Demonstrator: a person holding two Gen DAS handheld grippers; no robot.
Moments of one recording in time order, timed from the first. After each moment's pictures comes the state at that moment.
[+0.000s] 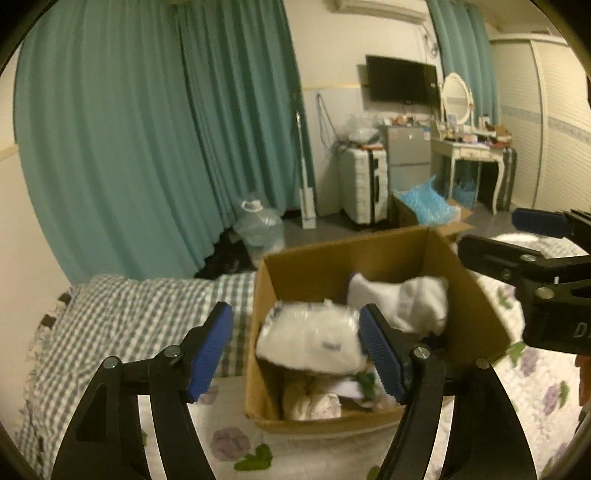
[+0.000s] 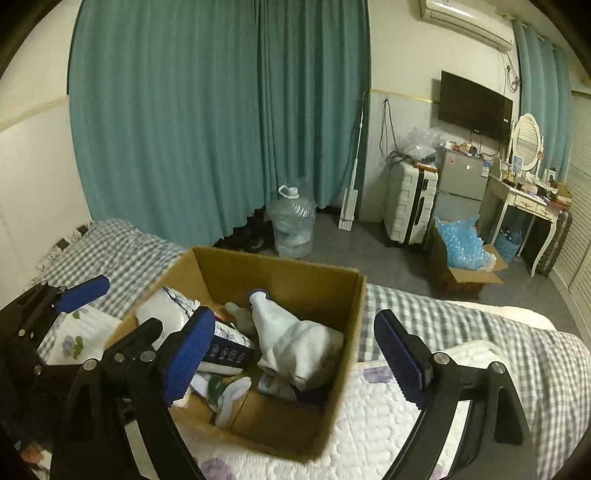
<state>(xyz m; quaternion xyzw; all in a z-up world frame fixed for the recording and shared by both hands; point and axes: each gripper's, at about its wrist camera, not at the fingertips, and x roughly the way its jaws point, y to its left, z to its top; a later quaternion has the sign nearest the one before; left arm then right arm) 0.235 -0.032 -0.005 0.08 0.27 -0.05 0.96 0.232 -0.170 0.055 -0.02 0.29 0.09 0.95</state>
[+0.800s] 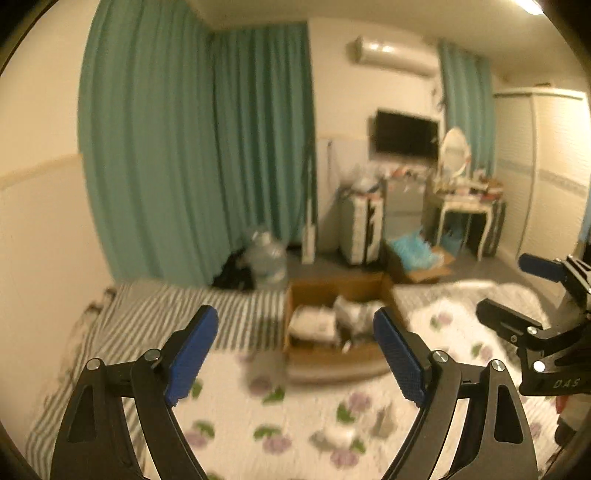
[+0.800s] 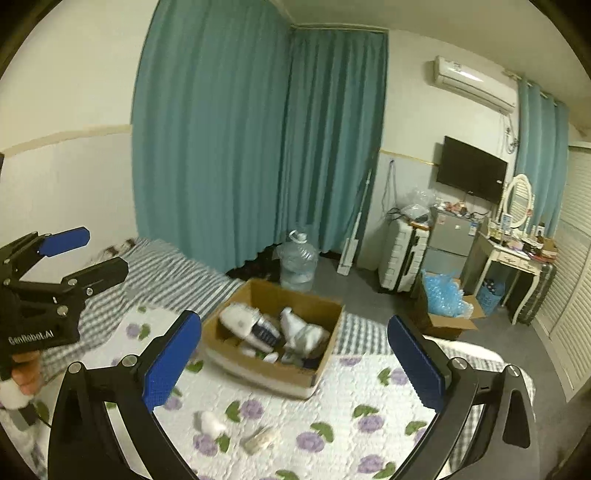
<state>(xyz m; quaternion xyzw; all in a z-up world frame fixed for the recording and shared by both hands) 0.073 0.018 0.100 0.02 0.23 -0.03 0.97 0.037 -0.170 0.180 -0.08 0.22 0.12 0.97</state>
